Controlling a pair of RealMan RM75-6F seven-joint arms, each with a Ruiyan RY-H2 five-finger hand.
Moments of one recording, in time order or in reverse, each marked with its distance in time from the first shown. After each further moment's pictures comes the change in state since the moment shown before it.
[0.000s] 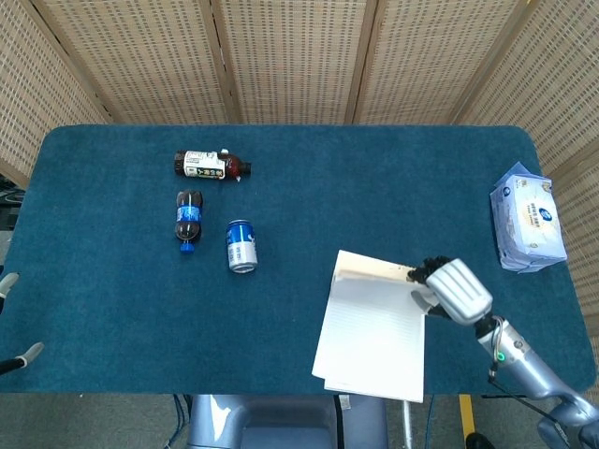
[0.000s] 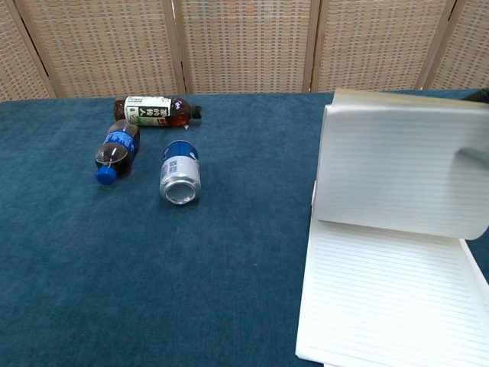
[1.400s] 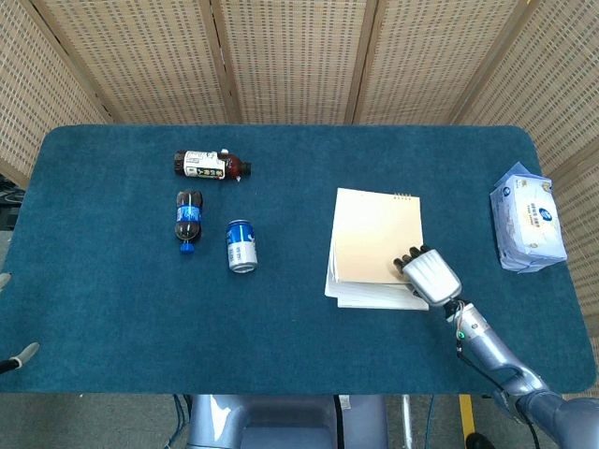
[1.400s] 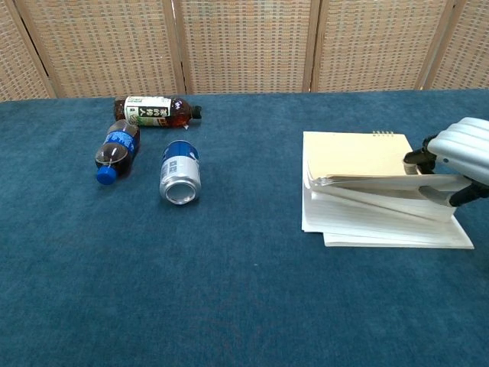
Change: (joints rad) left arm 0.014 0.010 0.003 0.004 0.016 0.029 -0.038; right arm 0.004 -0.402 0.023 0.605 -0.048 -0.037 -0.107
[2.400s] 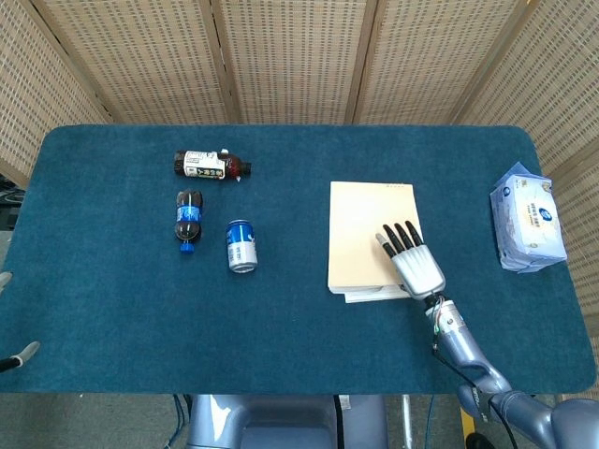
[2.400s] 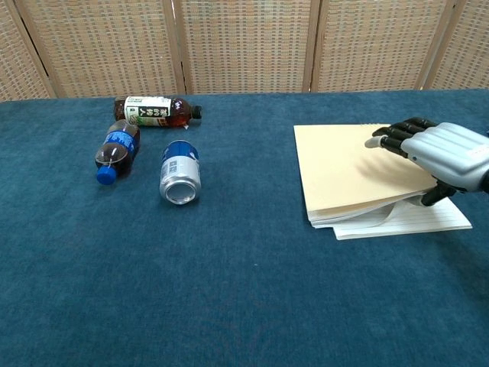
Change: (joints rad) left arm -0.005 -0.002 -0.007 -0.002 -0.016 -0.012 0.010; right arm 0.002 -0.054 0.160 -0.184 0.183 -0.184 -0.303
